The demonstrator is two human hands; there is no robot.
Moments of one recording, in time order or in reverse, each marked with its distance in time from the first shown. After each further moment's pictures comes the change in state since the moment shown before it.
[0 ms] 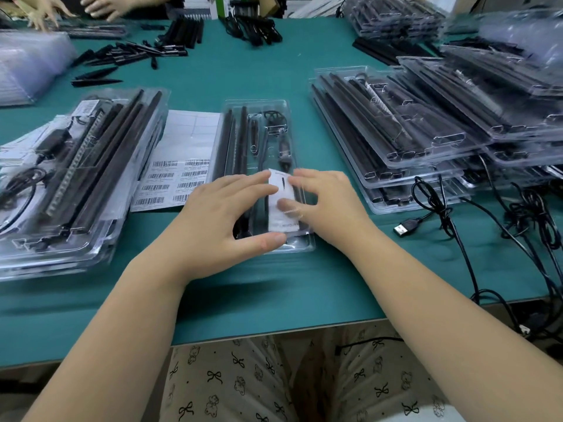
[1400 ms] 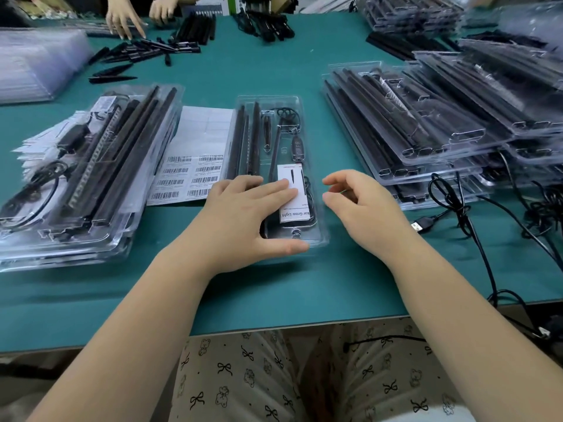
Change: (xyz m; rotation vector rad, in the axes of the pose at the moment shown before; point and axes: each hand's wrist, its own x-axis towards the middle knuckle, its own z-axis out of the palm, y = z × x) left_hand 0.005 0.006 0.007 0.235 -0.114 -0.053; right_hand -0.024 0.002 -0.016 0.310 0.055 0.110
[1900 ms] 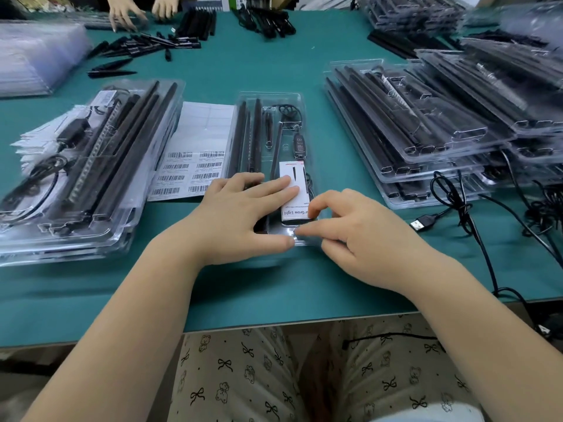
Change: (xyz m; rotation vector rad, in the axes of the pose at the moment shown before) left_hand 0.000 -0.009 -0.005 -0.028 -0.120 0.043; right_hand -0.032 -0.018 -0.011 -0.567 -0.308 -0.504
